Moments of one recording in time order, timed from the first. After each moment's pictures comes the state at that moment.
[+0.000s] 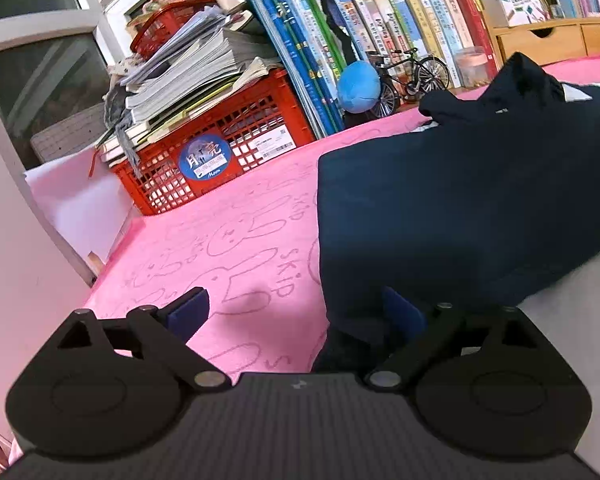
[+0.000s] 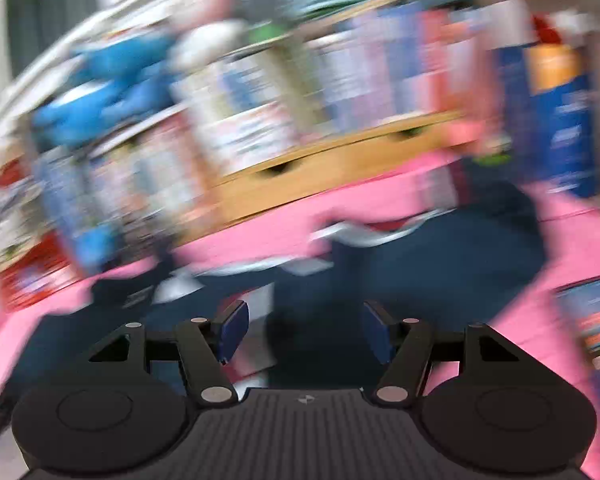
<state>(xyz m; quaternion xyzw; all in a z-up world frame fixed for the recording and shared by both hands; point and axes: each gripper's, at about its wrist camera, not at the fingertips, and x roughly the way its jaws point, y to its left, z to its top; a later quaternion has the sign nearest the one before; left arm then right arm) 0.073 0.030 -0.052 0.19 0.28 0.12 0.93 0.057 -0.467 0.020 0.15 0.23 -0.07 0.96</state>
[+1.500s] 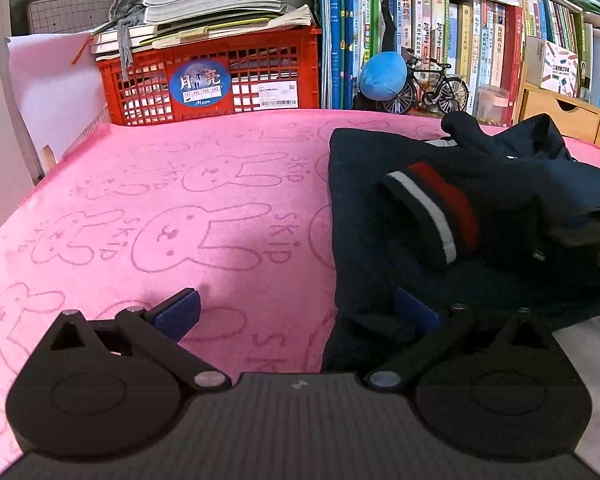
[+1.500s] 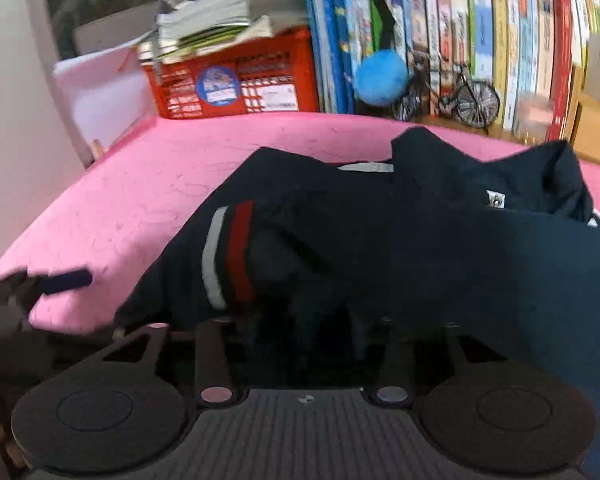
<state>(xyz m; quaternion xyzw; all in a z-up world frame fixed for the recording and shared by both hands) 0.083 0.082 -0.049 0.00 0.33 0.08 0.94 0.124 -0.128 -0.009 -0.02 0.37 0.25 0.90</state>
